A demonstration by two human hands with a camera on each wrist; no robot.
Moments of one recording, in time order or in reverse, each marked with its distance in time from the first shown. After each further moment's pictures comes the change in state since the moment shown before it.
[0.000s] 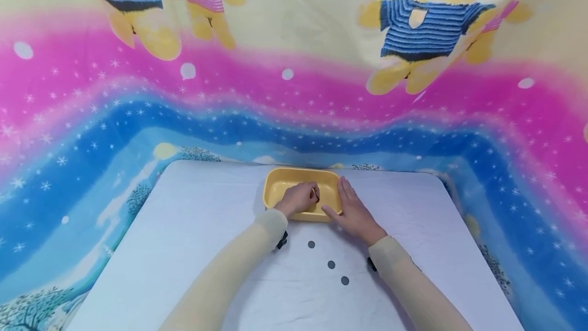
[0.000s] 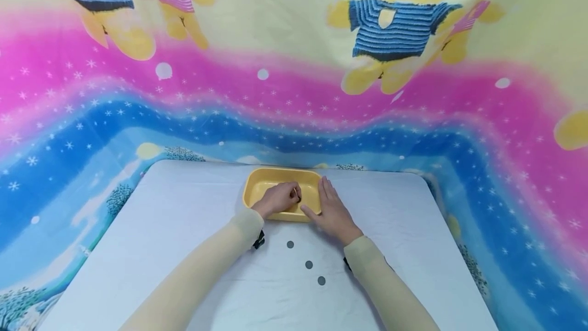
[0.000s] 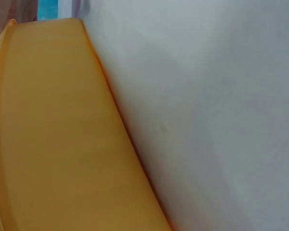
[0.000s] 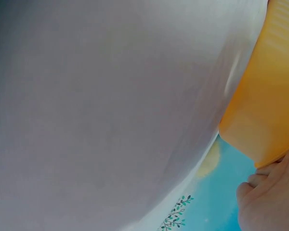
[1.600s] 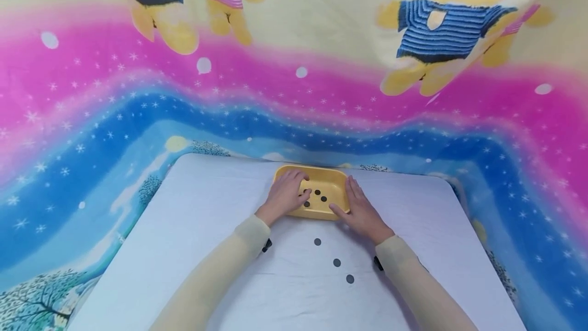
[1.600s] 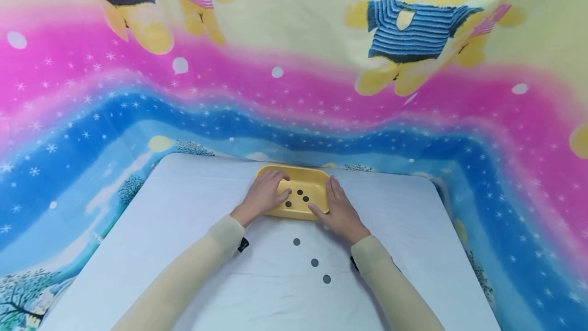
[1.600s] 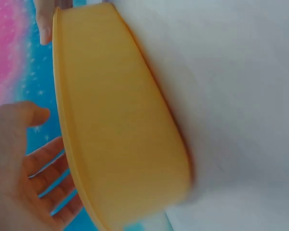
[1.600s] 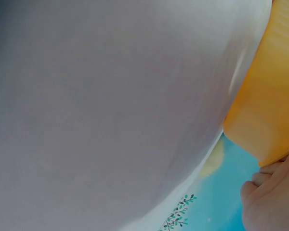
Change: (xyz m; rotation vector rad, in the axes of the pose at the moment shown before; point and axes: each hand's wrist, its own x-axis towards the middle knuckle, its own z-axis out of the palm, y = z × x) left_hand -0.057 -0.019 -0.046 0.239 0.273 0.098; right_hand 0.004 0.001 0.000 -0.035 -0.021 0.000
